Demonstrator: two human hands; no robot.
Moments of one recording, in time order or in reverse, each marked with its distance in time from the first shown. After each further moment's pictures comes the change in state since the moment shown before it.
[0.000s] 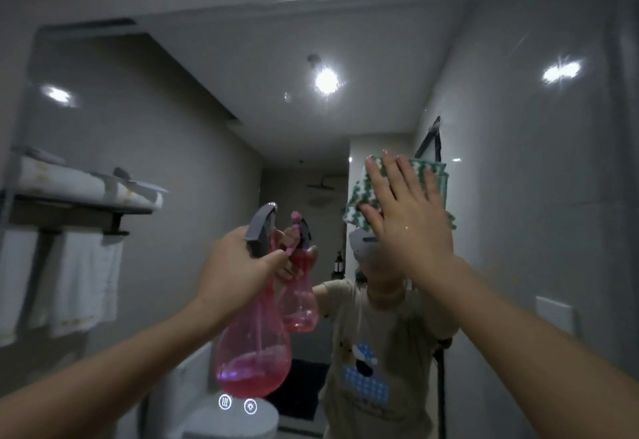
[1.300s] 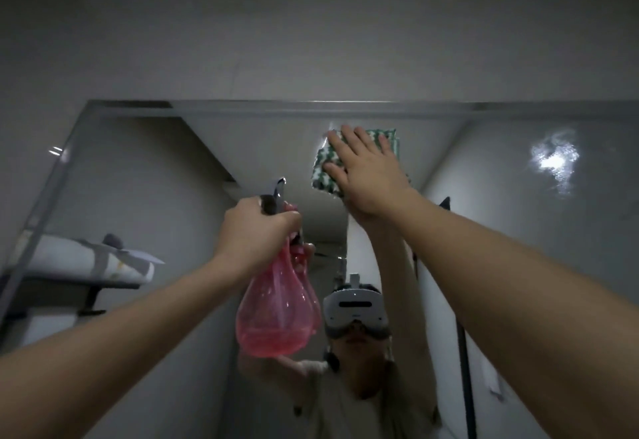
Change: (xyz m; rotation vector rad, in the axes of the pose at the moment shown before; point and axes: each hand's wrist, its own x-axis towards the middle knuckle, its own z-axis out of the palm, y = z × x) left_hand 0.188 0.009 -0.109 -0.150 0.099 0.147; right_hand 0.256 -0.126 -0.024 0.046 0.022 -0.138
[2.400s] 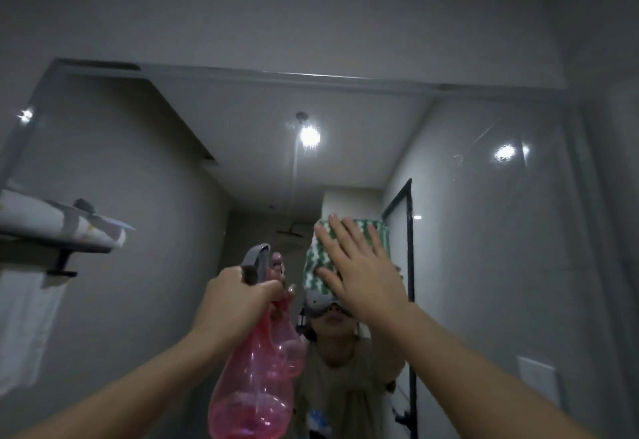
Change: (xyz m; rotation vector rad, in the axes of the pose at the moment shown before) left_hand -0.160 -0.023 0.056 0.011 -0.183 -0.213; right_hand -0.238 0.023 0.021 -0.030 -0.136 -0.052
